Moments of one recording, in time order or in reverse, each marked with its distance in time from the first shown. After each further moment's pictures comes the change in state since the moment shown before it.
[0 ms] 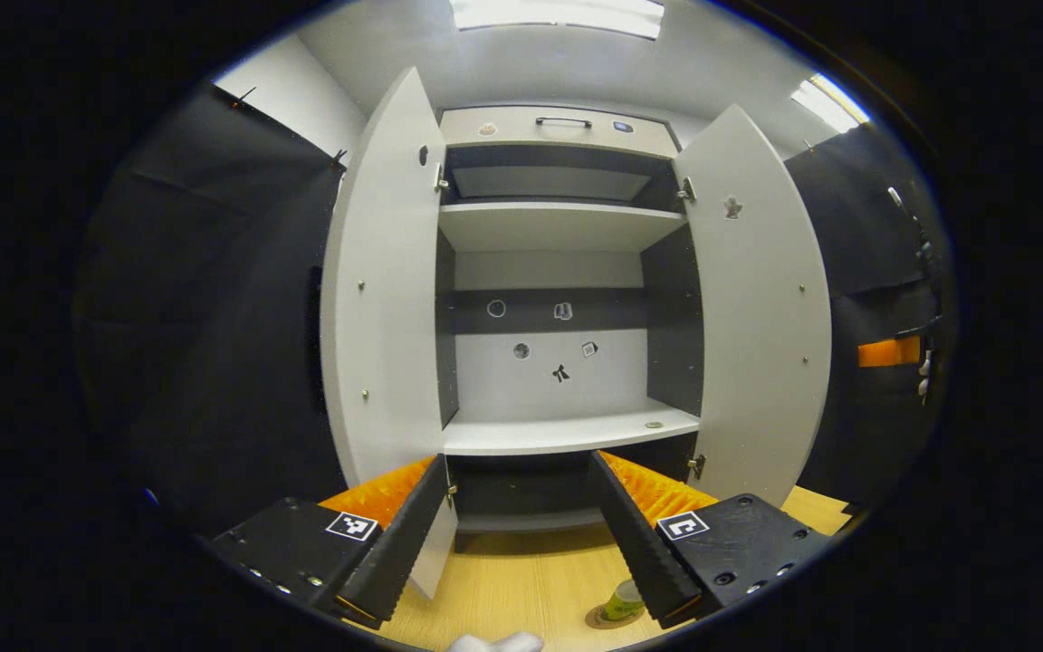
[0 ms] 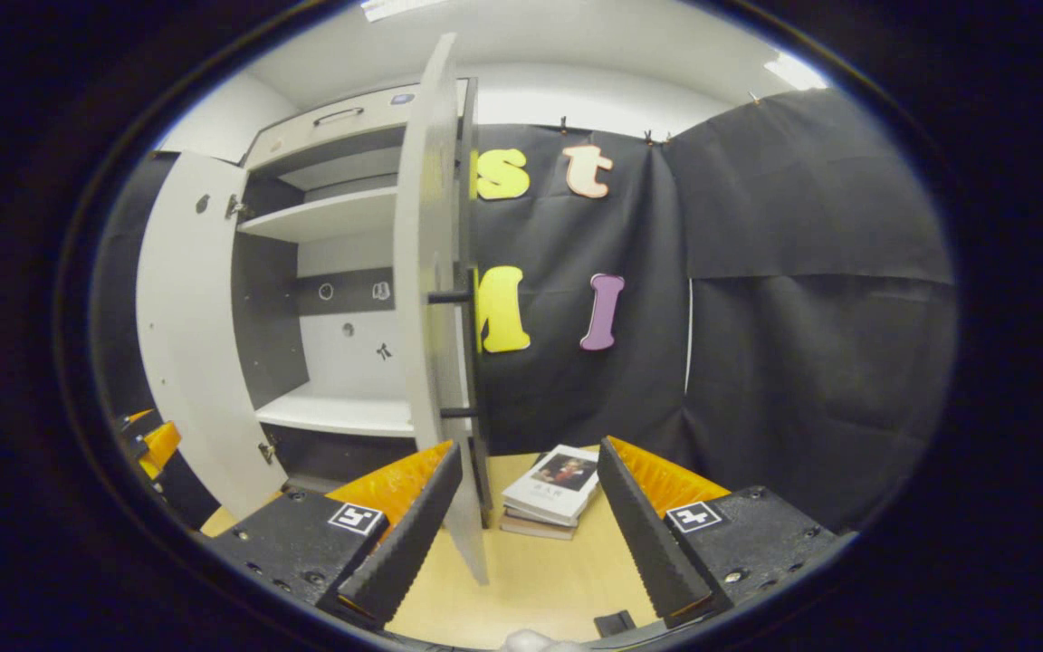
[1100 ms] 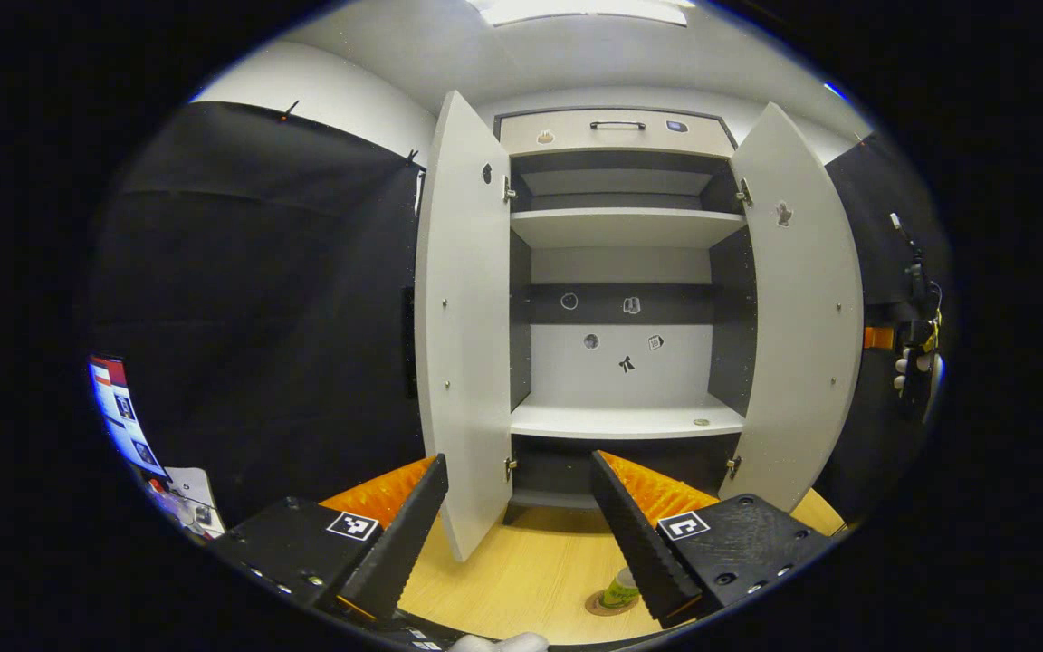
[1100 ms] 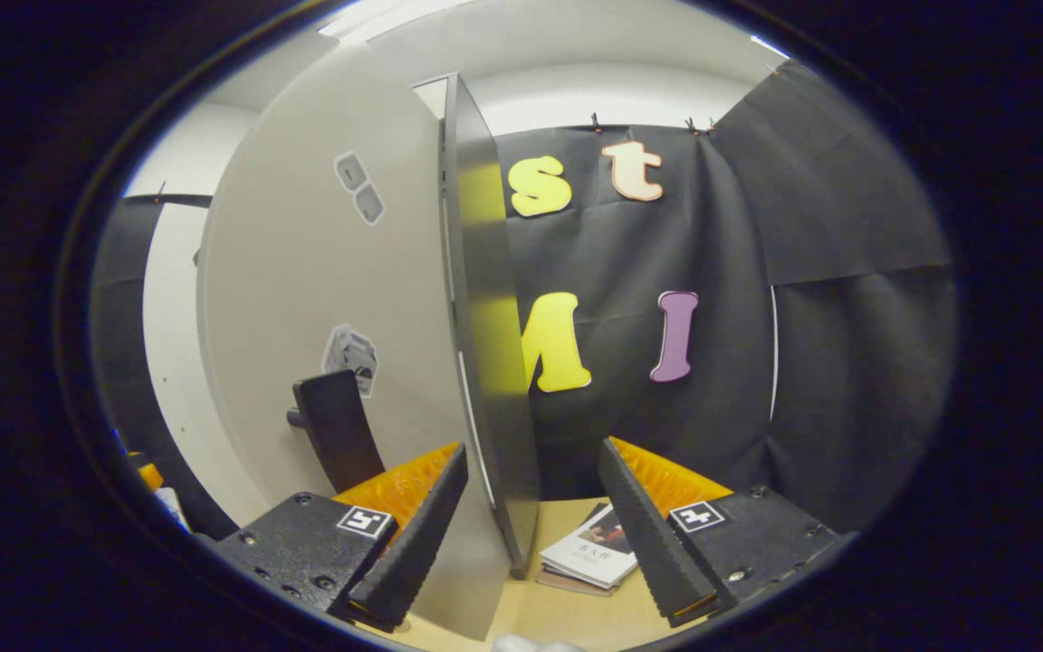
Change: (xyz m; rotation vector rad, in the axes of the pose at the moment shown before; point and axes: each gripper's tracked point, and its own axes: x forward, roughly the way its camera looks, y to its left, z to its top) left arm -0.051 -0.011 0.012 -0.008 0.069 0.241; right arm 0.110 0.012 0.051 0.052 -0.018 0.254
